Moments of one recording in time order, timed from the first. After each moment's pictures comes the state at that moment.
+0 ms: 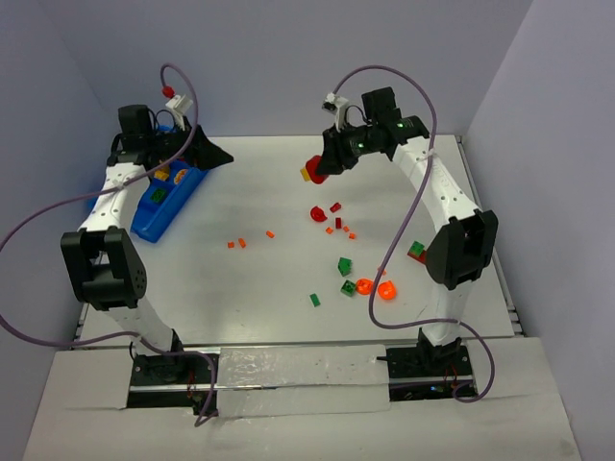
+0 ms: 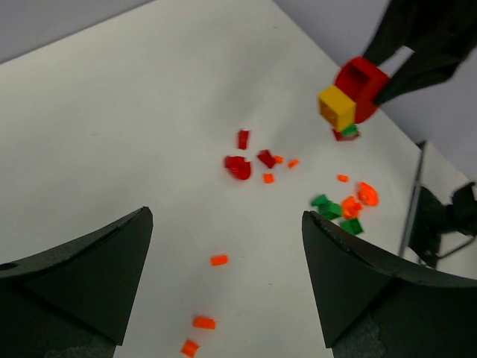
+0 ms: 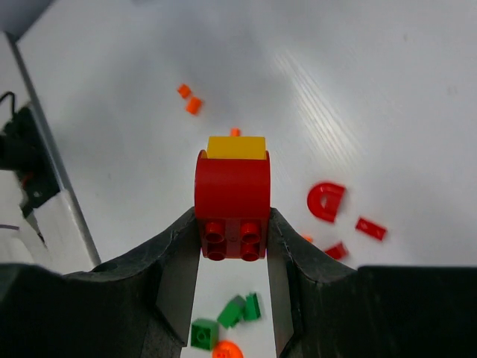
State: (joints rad) left arm 0.06 1.75 1.53 -0.25 1.06 -0.03; right arm 0.32 1.89 1.93 -0.87 -0.71 -0.22
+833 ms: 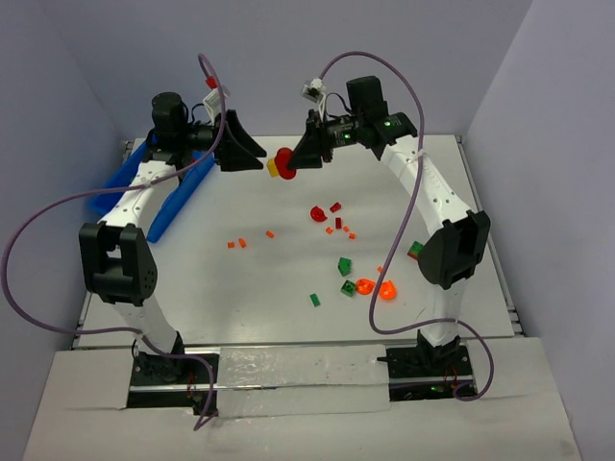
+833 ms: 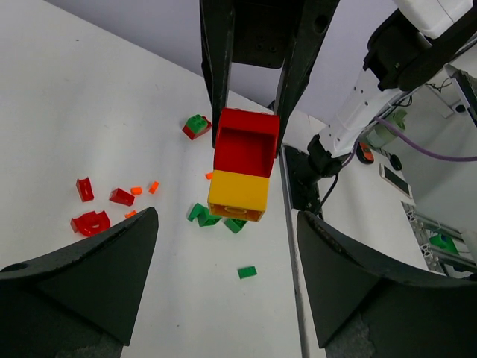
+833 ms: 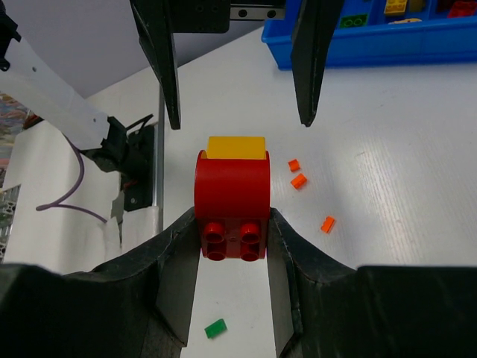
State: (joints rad) left arm -0.15 1.78 1.55 0.15 1.45 -0.42; right arm 0.41 1.92 2.05 -0.69 -1.08 -0.10
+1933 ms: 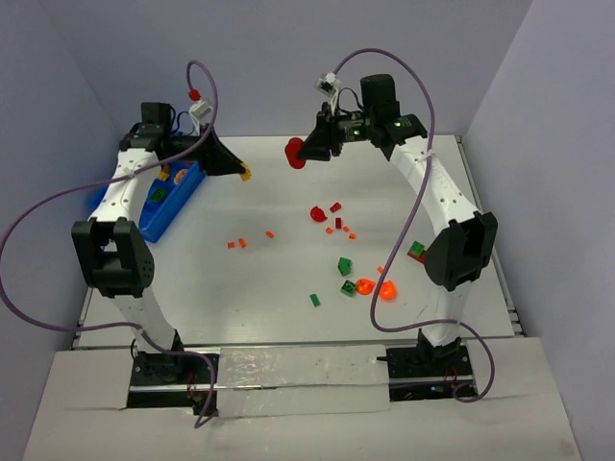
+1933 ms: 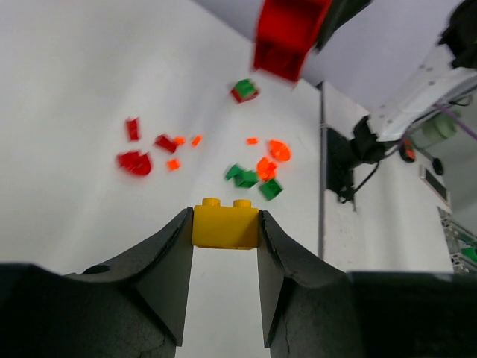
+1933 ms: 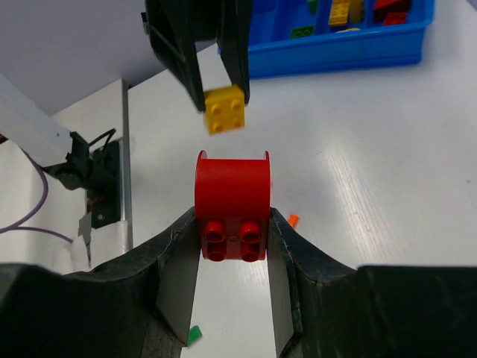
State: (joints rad) left arm -0.06 1.83 1.70 -0.64 1.36 0.22; right arm 0.36 1.89 1.99 -0.59 -1.01 -0.07
